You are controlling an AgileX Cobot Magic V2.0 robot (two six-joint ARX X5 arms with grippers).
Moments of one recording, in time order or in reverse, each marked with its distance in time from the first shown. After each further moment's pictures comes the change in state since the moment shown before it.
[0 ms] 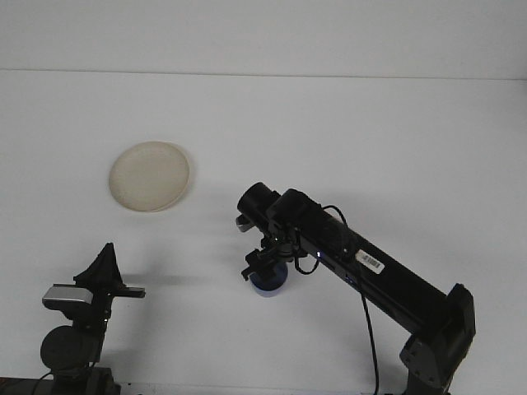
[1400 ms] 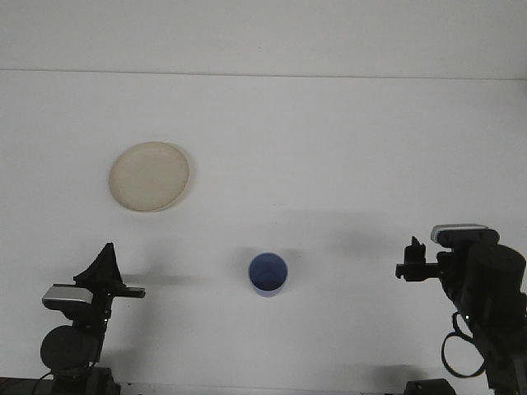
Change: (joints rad) left arm 0.000 0.000 0.000 0.000 0.000 0.000; right arm -0.729 -1.112 -0.719 0.492 0.080 -0.209
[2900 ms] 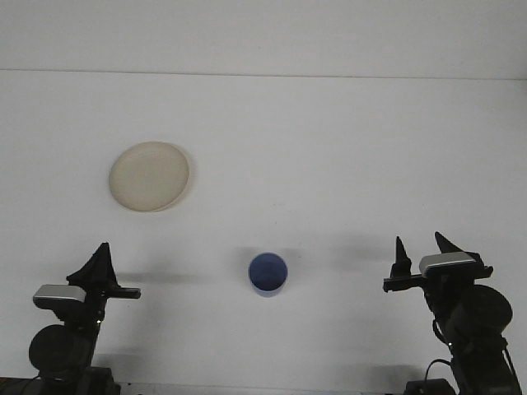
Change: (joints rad) left arm 0.000 0.036 0.189 -0.206 0.000 -0.013; right arm 0.000 -0.260 -0.417 0.497 -0.103 -0.052
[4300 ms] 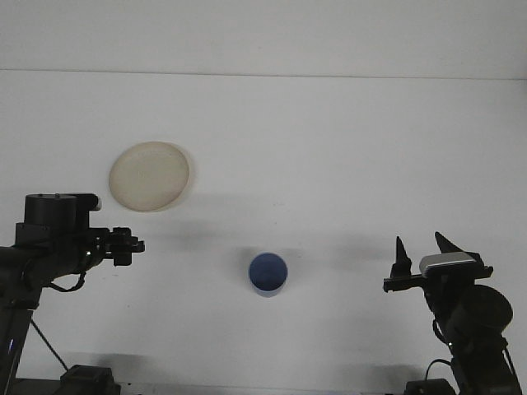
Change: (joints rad) left arm -0.014 0.989 1.033 -1.070 0.234 -0.016; right arm 0.000 0.000 0.000 0.000 0.000 0.000
